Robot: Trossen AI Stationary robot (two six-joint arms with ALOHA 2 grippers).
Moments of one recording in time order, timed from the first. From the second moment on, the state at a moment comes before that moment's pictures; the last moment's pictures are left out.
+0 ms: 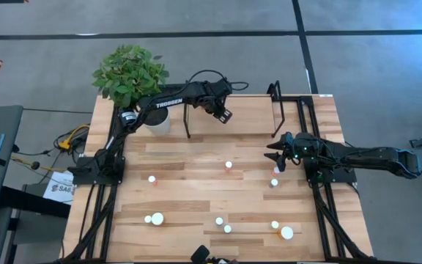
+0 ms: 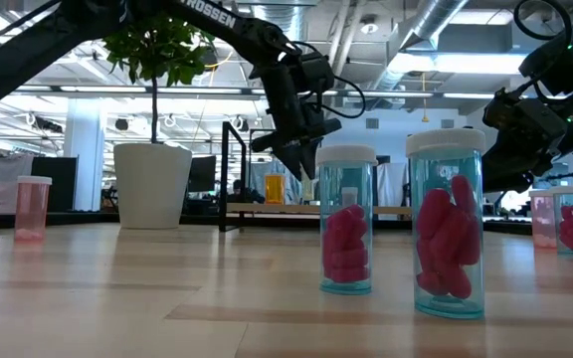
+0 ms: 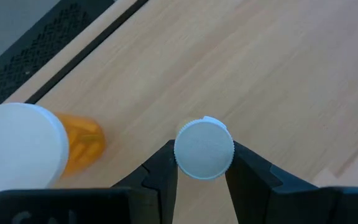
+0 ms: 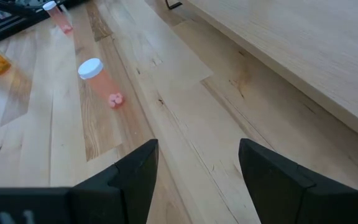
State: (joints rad) left arm 0.45 2.23 2.01 -0.90 -0.11 -0.34; right arm -0.28 0.45 0.05 -0.07 -0.02 0.31
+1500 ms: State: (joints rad) left arm 0.45 2.23 2.01 -0.94 -0.09 -0.35; right arm -0.28 0.45 0.05 -0.07 -0.02 0.31
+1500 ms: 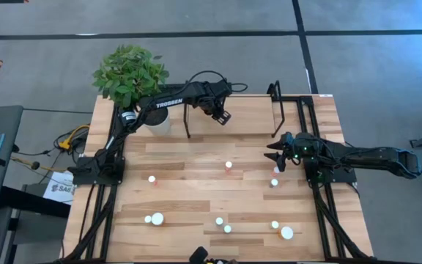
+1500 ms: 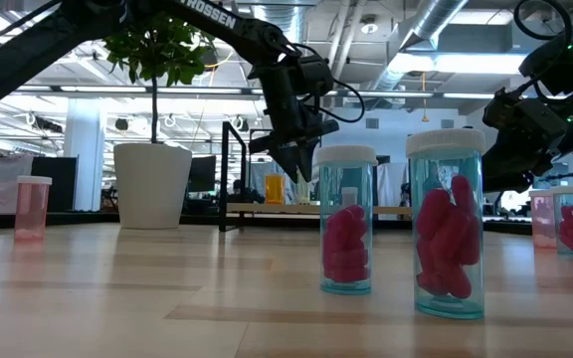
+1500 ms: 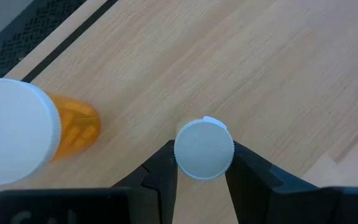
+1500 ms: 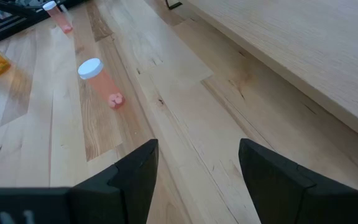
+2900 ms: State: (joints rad) left arm 0.45 2.23 2.01 -0.93 -0.09 -0.35; right arm -0.28 0.45 0.05 -0.07 -0.02 0.31
